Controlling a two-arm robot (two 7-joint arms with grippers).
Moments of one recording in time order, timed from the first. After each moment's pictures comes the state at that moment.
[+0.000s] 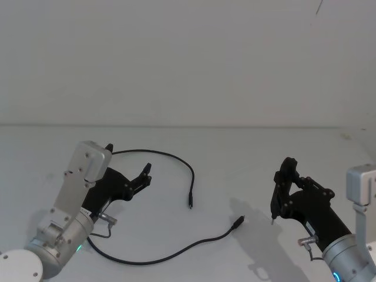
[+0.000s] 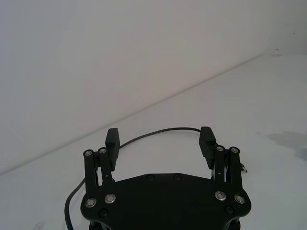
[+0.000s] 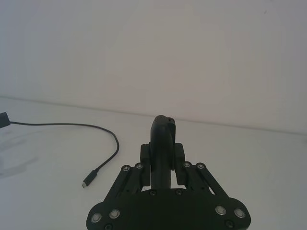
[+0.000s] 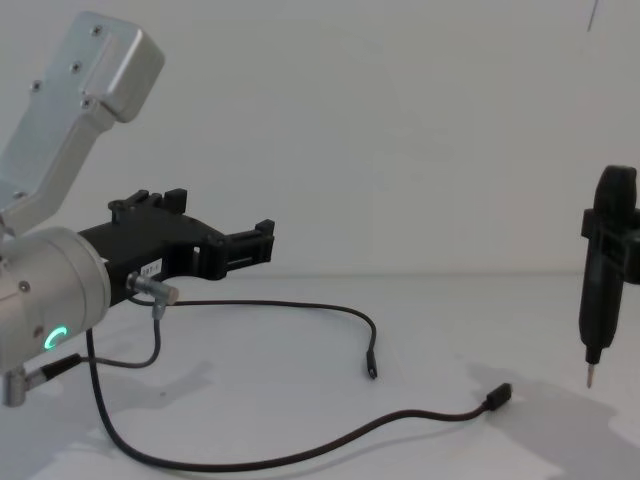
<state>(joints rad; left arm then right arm) -0.24 0.38 0.45 -1.63 -0.20 0.01 -0.01 -0.01 0.34 -0.23 -1.77 0.29 0.03 0.07</state>
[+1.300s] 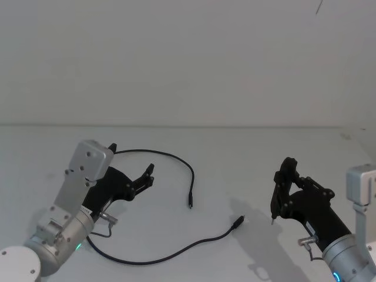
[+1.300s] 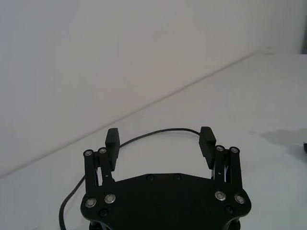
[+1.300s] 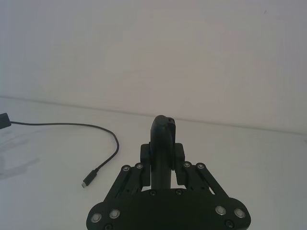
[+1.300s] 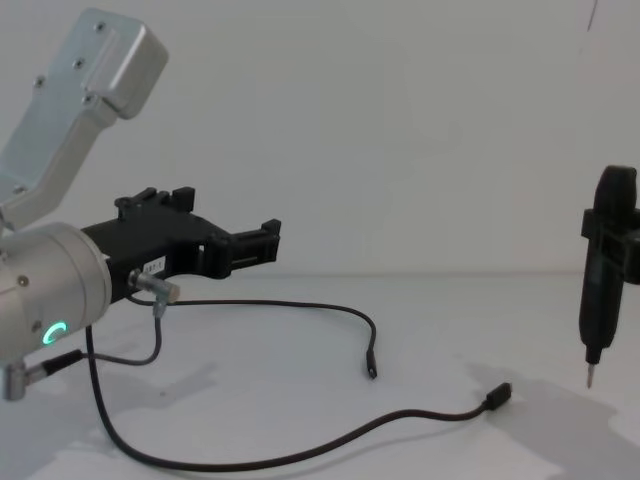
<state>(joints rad) -0.25 0.39 0.46 -1.63 -0.21 0.02 -0.05 -0.01 0.34 -0.23 -1.77 0.29 0.03 0.07</state>
